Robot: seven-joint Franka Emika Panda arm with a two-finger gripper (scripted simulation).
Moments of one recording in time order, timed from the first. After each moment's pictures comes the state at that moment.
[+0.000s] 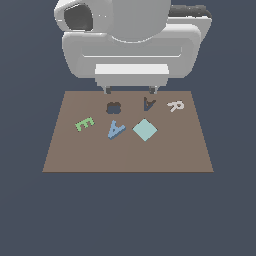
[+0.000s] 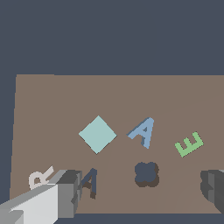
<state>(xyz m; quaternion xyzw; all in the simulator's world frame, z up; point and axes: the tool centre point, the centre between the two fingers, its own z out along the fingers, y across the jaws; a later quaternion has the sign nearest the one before) 0.008 0.005 0.200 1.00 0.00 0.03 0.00</state>
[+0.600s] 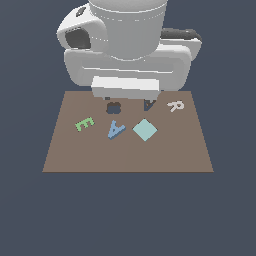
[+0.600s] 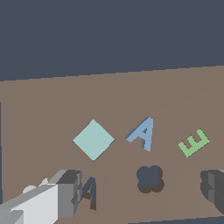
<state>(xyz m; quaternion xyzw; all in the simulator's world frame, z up) 0.013 -0.001 0.180 1.00 -0.04 0.03 0.00</state>
